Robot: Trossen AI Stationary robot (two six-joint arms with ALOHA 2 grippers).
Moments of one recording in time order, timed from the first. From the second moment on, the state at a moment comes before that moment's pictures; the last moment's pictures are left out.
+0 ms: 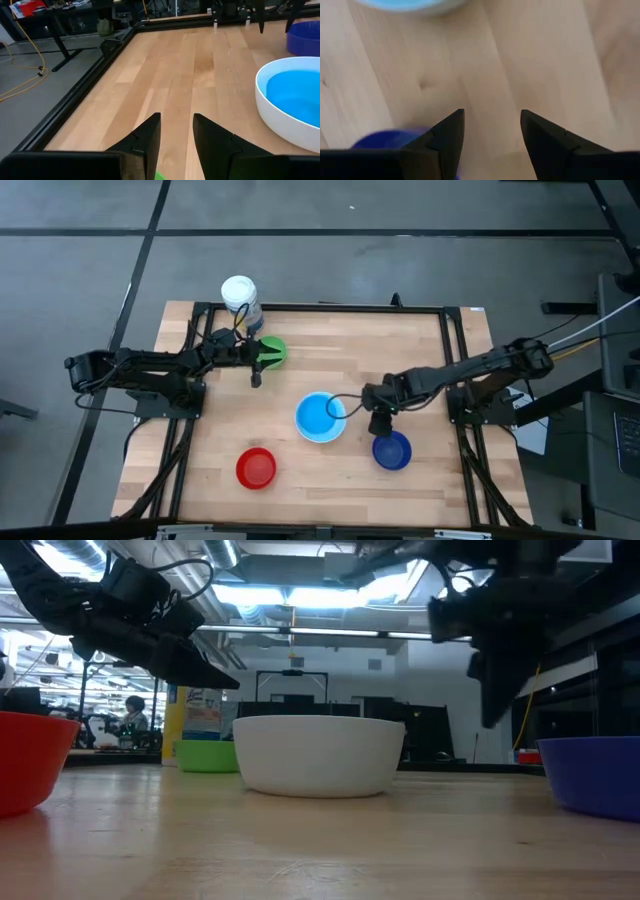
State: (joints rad) left arm 0.49 1.07 0.23 0.55 0.22 0.22; right arm 0.20 1.52 0.97 -0.77 0.03 0.53
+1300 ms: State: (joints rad) left arm 0.49 1.07 0.23 0.55 0.22 0.21; right arm 0.41 1.40 0.84 -0.69 0.06 0.86
